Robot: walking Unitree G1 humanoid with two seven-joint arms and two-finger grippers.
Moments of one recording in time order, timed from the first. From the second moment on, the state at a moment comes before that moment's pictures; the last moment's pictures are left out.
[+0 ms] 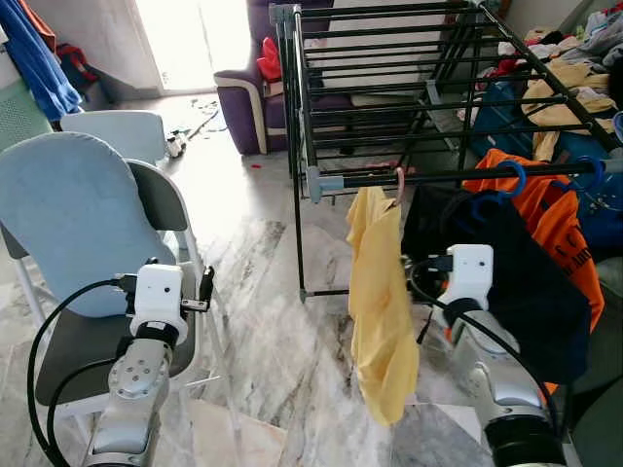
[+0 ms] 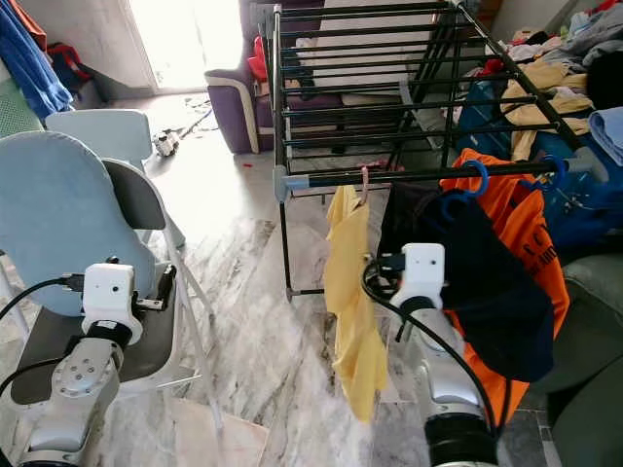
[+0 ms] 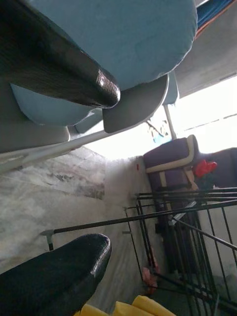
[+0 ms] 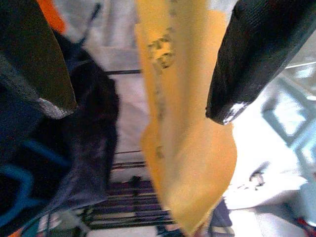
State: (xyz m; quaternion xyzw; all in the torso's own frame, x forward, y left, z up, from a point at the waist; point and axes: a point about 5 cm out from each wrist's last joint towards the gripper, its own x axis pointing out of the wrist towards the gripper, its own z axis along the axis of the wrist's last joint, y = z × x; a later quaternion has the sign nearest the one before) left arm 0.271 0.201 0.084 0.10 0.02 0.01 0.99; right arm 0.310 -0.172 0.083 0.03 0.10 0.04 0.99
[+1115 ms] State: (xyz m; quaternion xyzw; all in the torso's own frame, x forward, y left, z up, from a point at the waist) left arm 0.250 0.228 0.082 0.11 0.04 0.07 0.99; right arm 0.319 -0.157 0.091 0.05 0.09 0.10 0.99
